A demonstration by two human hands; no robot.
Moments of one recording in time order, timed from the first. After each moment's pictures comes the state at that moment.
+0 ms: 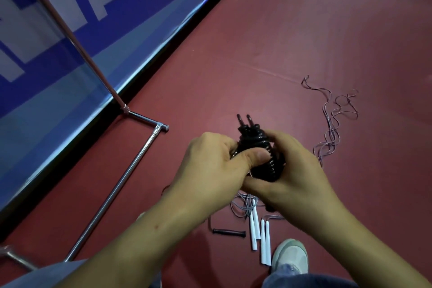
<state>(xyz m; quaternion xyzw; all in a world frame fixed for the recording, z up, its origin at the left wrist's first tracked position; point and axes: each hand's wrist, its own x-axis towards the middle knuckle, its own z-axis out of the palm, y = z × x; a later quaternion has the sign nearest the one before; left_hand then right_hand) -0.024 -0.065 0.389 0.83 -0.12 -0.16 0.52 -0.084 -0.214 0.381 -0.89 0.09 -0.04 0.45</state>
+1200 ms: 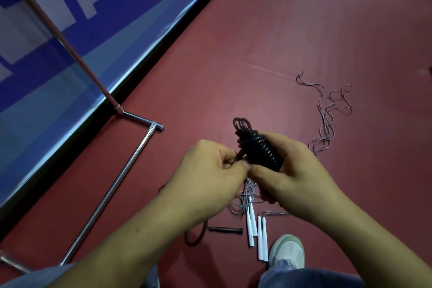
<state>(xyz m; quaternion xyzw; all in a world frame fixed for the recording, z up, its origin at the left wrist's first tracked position) -0.034 -0.064 0.397 0.82 -0.12 -0.28 0.49 -0.083 -0.228 0.387 -0.81 0.08 0.04 0.58</state>
